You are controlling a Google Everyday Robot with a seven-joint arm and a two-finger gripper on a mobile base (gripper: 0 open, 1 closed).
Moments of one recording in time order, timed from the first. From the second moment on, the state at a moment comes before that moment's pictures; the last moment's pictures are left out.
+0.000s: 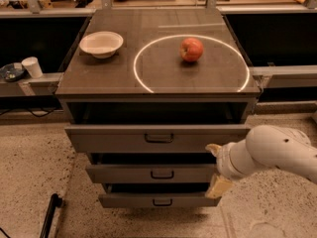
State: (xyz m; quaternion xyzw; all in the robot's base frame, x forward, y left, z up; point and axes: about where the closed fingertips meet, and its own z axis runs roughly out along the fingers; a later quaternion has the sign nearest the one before) arm 0.459 -0.170 0.613 -0.65 0.73 0.05 0.22
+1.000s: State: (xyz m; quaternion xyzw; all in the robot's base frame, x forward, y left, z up) arm 0.523 -0.174 0.608 -0.65 0.71 0.02 0.26
